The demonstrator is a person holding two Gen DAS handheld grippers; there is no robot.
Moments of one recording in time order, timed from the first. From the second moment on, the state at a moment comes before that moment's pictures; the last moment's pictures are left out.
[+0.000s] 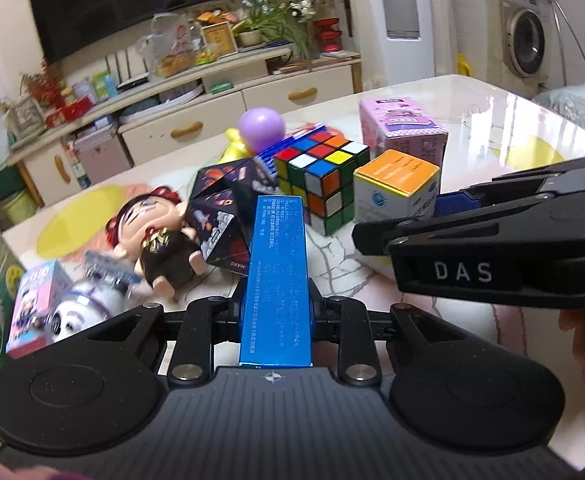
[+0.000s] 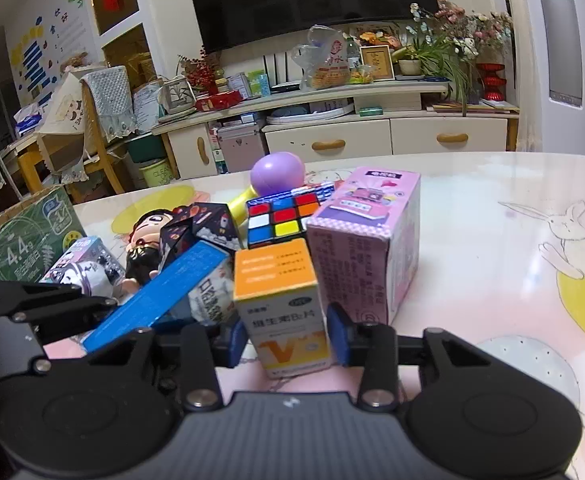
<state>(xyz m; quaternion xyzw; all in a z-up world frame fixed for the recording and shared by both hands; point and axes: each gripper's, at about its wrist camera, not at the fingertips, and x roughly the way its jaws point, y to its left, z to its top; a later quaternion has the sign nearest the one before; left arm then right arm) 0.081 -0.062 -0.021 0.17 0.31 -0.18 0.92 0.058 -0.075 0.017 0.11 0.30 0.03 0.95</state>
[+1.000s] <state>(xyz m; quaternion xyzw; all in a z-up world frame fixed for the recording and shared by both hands) 0.040 0.005 0.018 0.05 0.32 -0.14 0.94 0.034 -0.019 0.020 0.07 0.30 0.04 0.95</state>
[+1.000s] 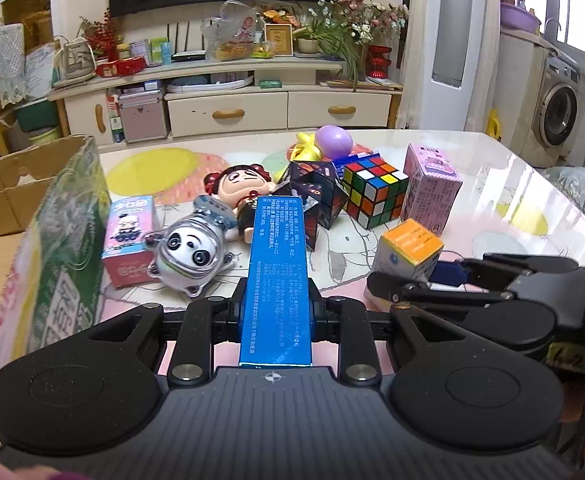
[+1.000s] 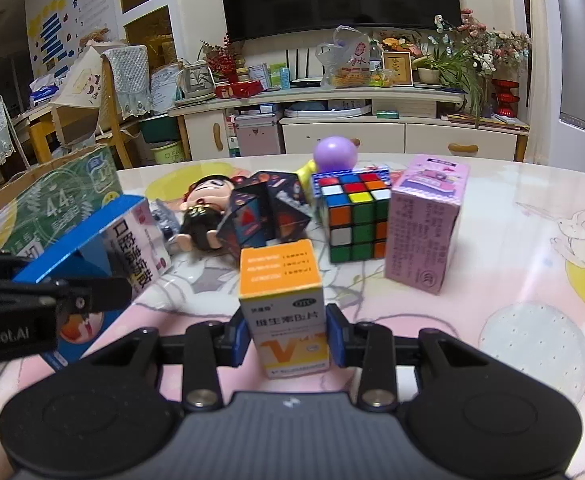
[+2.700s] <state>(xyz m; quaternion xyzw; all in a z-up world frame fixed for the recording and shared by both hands) 0.048 0.182 0.085 -0.11 0.31 0.05 0.94 0.056 0.199 0.105 0.00 0.23 0.20 0.95</state>
